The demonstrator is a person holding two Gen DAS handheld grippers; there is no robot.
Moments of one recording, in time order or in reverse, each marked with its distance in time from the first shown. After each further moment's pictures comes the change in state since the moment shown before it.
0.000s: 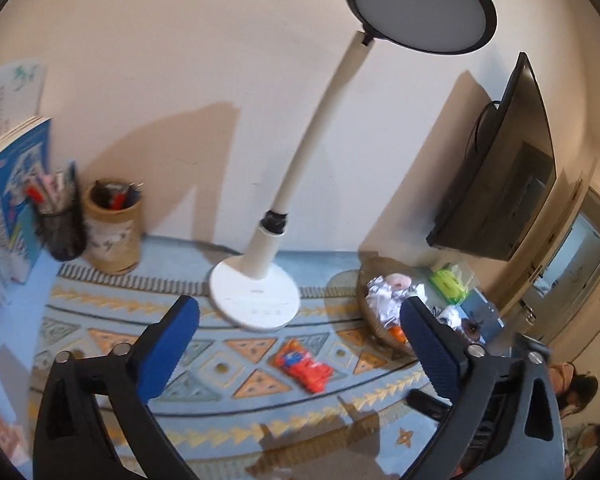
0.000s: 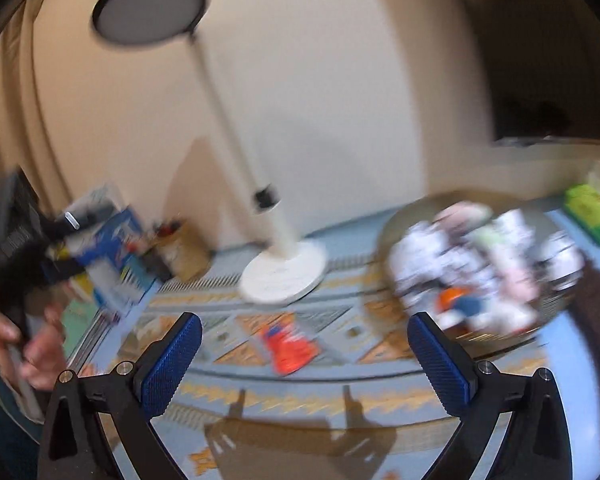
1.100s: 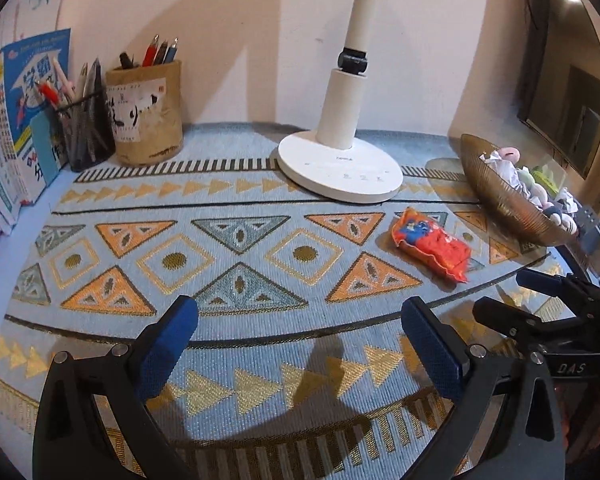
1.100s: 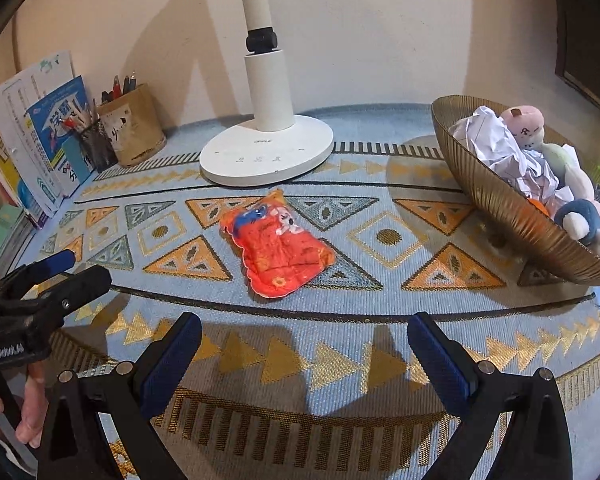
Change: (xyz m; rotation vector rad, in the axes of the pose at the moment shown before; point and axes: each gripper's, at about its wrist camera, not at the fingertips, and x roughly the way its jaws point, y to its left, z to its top) left arm 0.100 0.045 -0.126 0.128 0.150 0.255; right arm 0.126 0.016 -0.073 -0.134 0.258 -0.193
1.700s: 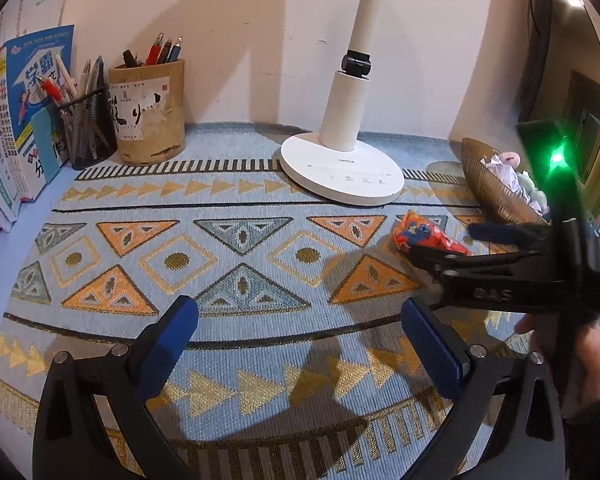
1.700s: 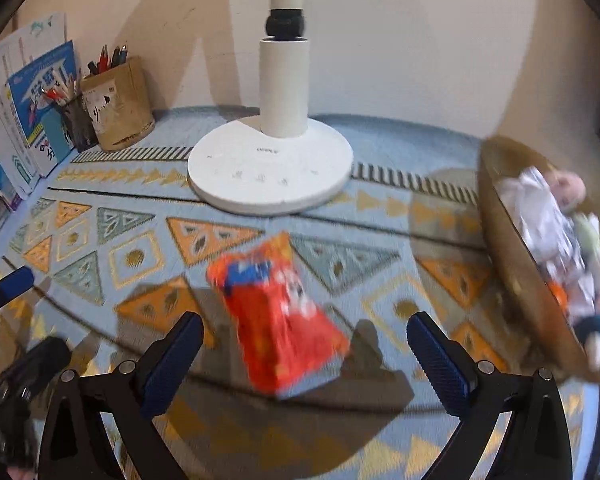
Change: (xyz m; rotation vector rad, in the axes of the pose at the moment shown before) left arm 0.000 0.005 0.000 -0.022 -0.003 -0.006; right arm 0.044 0.025 0.052 -0.135 0.060 -0.075
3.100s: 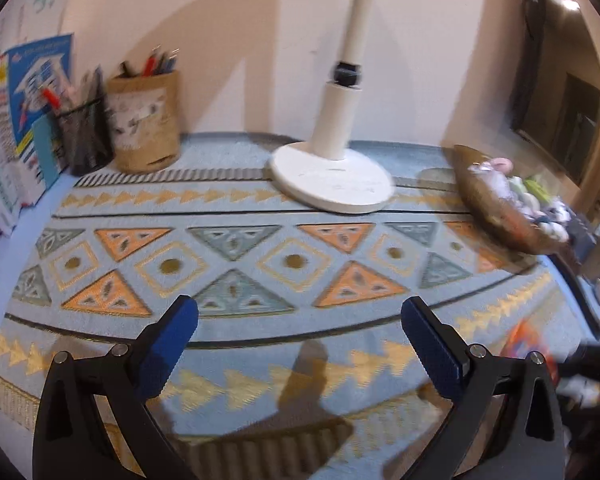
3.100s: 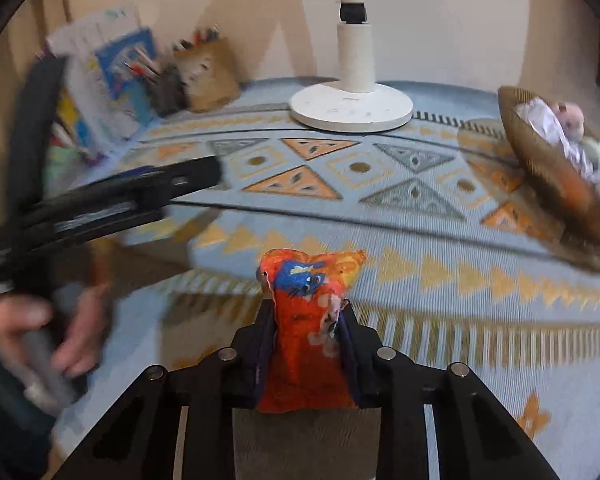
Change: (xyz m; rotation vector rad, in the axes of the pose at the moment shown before) left arm -0.015 -0.016 0.006 0.017 -0.020 -0.046; right arm -0.081 0.032 -0.100 0.041 0.013 0.239
